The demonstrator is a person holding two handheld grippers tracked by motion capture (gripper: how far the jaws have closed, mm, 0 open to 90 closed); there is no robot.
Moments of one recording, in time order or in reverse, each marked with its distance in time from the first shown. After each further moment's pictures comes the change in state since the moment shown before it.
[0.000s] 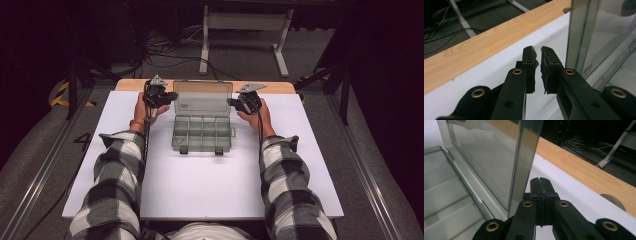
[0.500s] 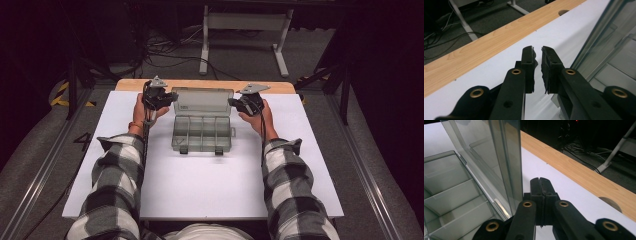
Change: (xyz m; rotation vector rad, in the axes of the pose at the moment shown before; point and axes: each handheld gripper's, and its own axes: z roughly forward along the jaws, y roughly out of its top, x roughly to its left) left arm -0.013 0.001 -0.014 -0.015 0.021 0.025; right arm 0.010 0.003 -0.016 -0.025 -0.003 -0.020
